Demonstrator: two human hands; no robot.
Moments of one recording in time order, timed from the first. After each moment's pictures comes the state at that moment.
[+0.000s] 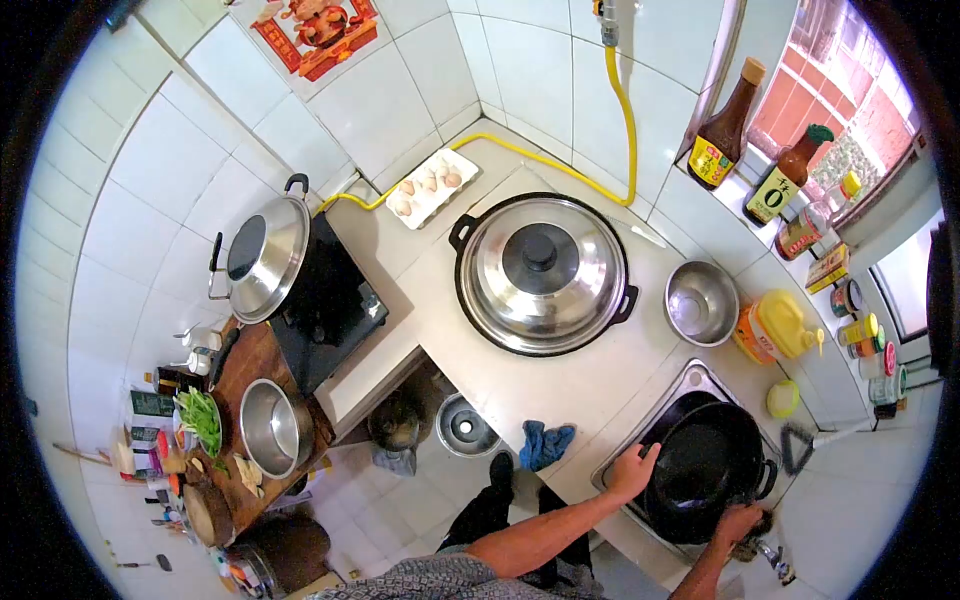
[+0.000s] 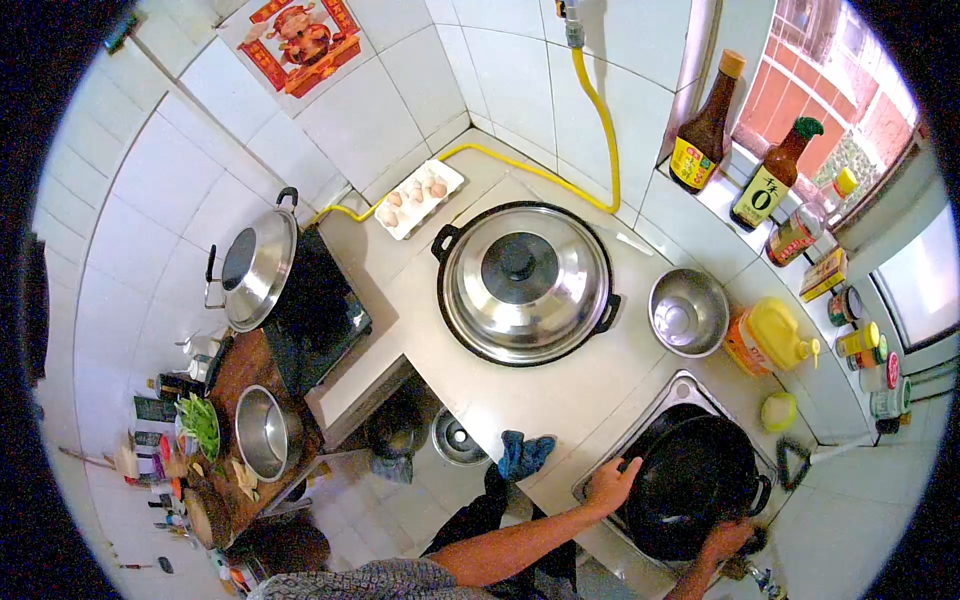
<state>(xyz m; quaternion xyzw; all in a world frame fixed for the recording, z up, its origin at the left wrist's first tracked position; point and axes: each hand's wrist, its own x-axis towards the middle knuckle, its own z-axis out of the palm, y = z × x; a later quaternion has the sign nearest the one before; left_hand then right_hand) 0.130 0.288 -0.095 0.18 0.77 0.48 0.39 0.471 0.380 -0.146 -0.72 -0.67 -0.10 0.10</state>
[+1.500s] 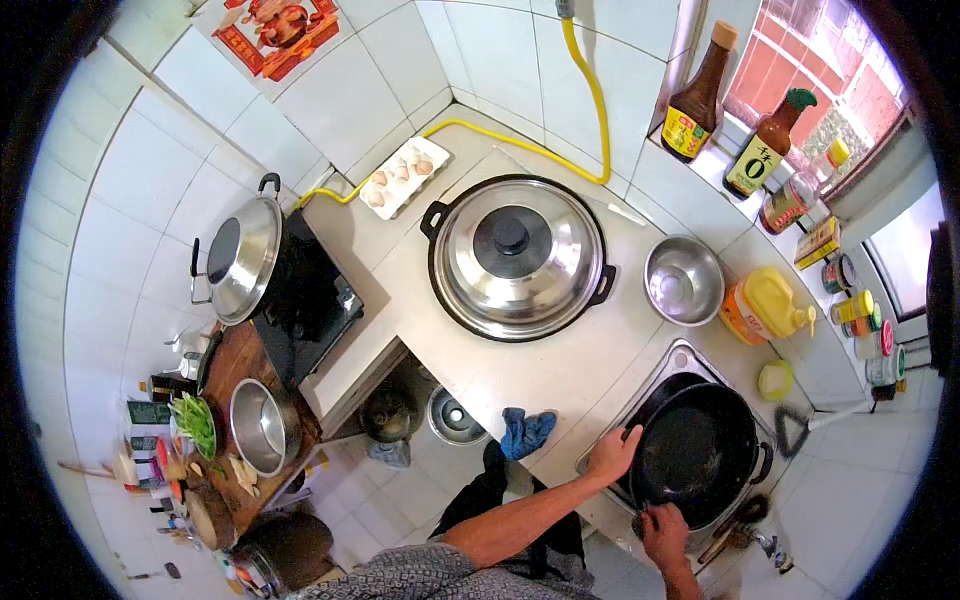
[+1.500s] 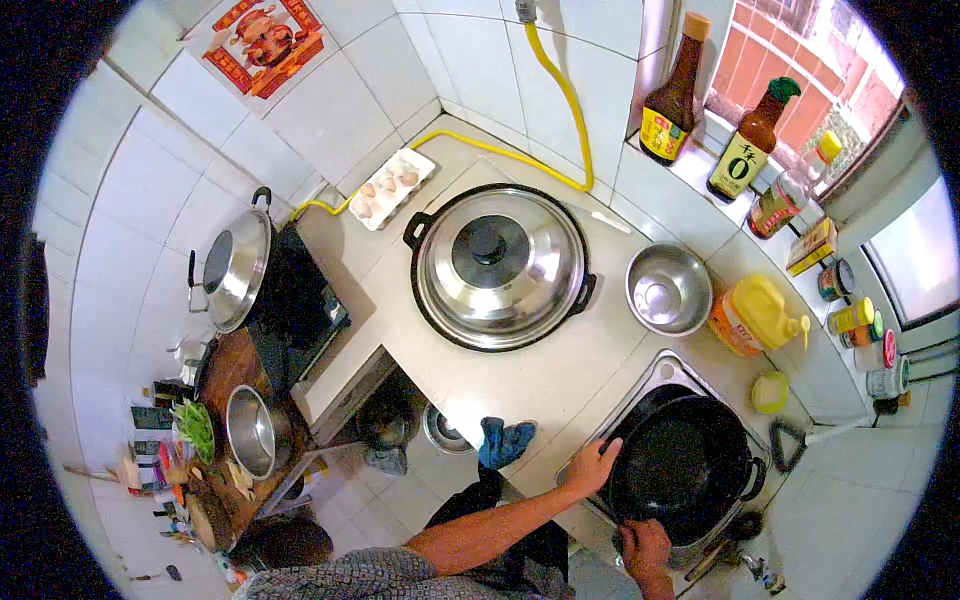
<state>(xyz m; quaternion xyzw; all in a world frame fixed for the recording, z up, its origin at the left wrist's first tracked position) 0.114 0.287 -0.099 0.22 0.77 0.42 0.43 0.333 0.282 -0.019 -0.41 -0.86 0.31 0.00</state>
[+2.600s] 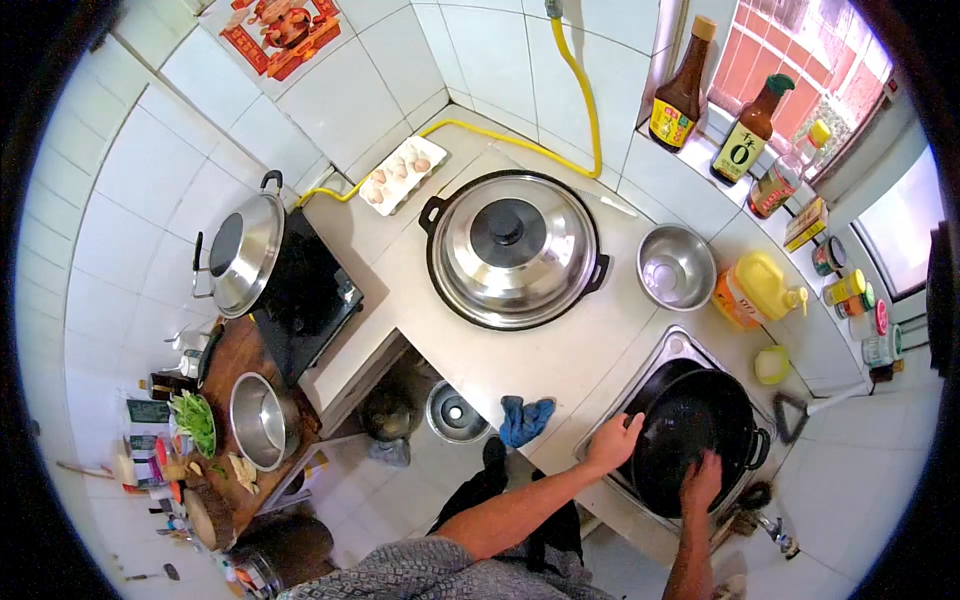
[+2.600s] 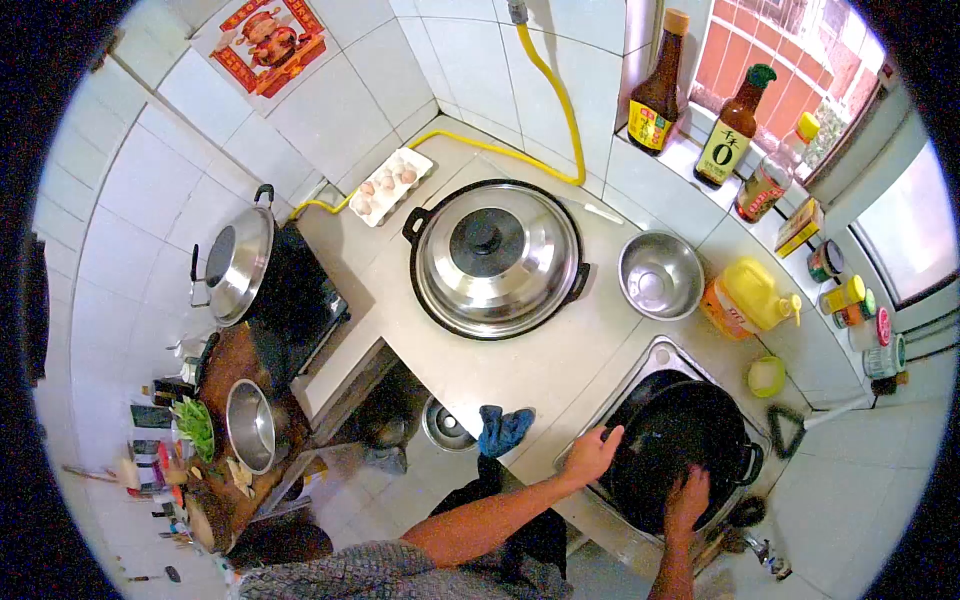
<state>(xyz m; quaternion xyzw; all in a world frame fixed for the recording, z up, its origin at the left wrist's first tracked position) 0.120 0.286 -0.098 0.26 0.77 0.43 0.41 0.364 0.353 -0.093 -0.58 -0.81 0.06 0.05</state>
